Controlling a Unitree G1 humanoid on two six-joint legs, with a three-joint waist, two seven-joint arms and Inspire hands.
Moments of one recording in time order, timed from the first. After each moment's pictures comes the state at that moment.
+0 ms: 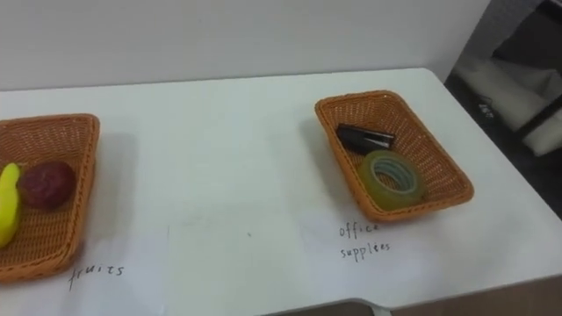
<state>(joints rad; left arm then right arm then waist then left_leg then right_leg) 0.30 0.19 0.19 0.99 0.46 0.06 0.26 0.11 -0.44 -0.51 0.01 0.41 -0.07 -0.60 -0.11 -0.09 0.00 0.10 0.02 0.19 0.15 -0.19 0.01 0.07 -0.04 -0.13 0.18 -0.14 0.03</state>
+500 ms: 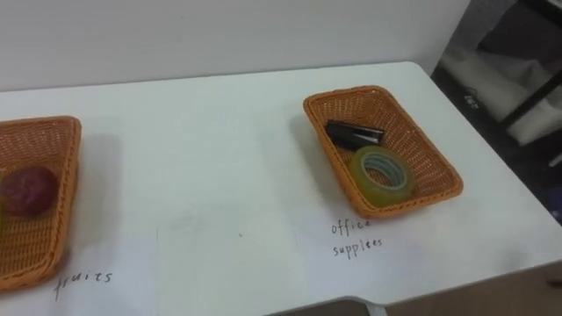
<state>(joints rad) 0.31 0.21 0.19 0.96 0.41 0.06 0.30 0.21 -0.41 -0.55 0.32 0.67 -0.07 -0.74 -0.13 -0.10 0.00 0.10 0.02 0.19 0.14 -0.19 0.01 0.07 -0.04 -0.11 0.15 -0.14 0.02</state>
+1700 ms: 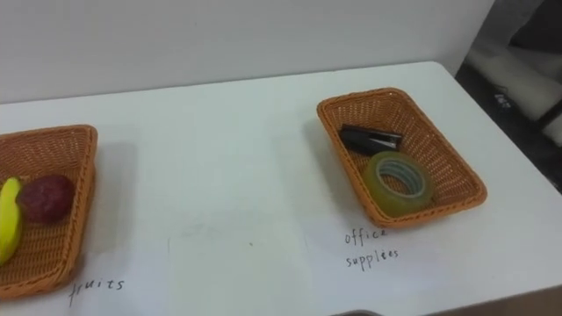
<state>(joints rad) 0.30 0.18 0.15 1.01 0.36 0.04 0.30 0.25 -0.21 -0.27 1.02 0.69 -0.08 -0.62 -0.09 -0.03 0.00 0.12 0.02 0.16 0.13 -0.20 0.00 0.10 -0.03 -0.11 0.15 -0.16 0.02</state>
